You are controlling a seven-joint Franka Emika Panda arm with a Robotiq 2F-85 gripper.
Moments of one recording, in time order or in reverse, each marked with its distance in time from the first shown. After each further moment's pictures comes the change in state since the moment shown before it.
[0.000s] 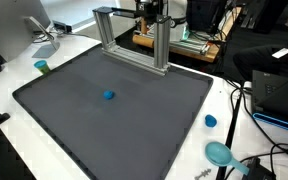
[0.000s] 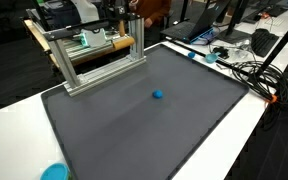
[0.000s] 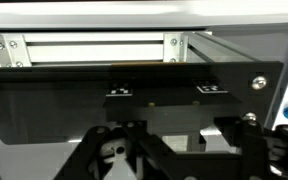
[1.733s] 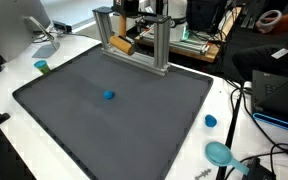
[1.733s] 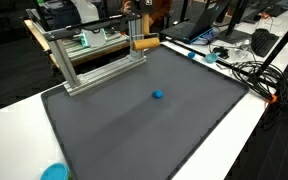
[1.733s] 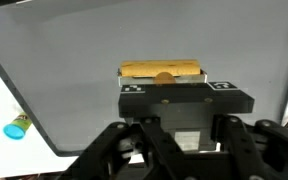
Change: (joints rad) arm -0.097 0.362 0.170 0.400 -0.108 0.083 0.306
